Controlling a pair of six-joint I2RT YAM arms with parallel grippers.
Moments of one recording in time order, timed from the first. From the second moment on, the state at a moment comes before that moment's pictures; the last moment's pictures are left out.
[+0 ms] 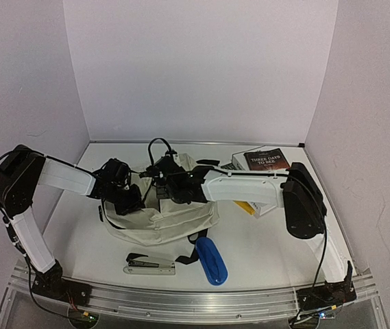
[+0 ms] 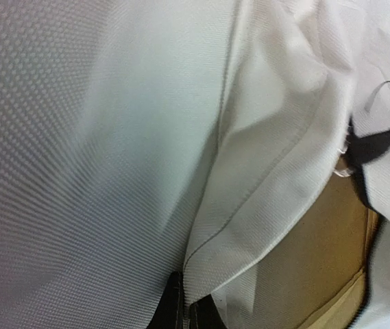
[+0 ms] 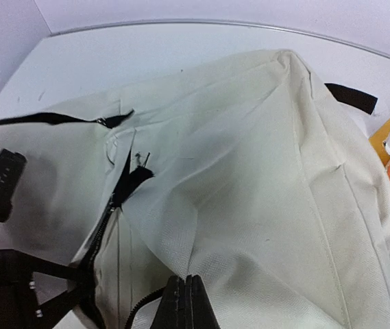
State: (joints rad) left arm -0.50 1.74 0.87 -0.08 0.23 -0.89; right arm 1.07 2.35 1.98 -0.42 0.59 0.65
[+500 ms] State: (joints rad) left arm -0.48 1.76 0.85 0.00 0.32 -0.88; right arm 1.07 2.23 1.81 -0.31 0.47 0.64
